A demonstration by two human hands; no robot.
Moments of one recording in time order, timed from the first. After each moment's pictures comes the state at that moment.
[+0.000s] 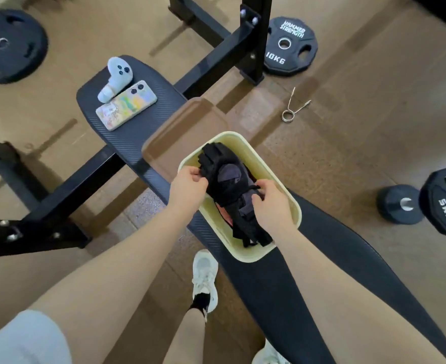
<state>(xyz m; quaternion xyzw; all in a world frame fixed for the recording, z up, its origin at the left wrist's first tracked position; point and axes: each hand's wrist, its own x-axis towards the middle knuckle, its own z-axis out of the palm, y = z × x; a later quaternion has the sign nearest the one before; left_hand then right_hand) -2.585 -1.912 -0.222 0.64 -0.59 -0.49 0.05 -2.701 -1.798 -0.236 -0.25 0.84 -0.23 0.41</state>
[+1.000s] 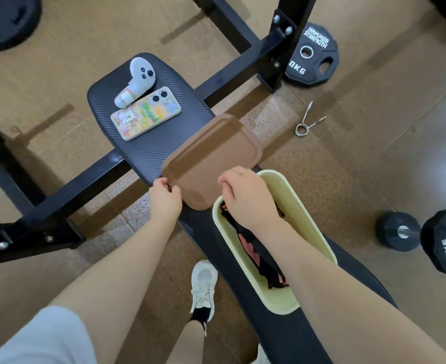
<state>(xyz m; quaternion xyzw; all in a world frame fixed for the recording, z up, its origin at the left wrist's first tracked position) -2.519 -2.020 -0.289 0.76 -0.47 -0.44 0.06 -2.661 -1.948 -0.212 -0.58 0.75 -0.16 0.28</state>
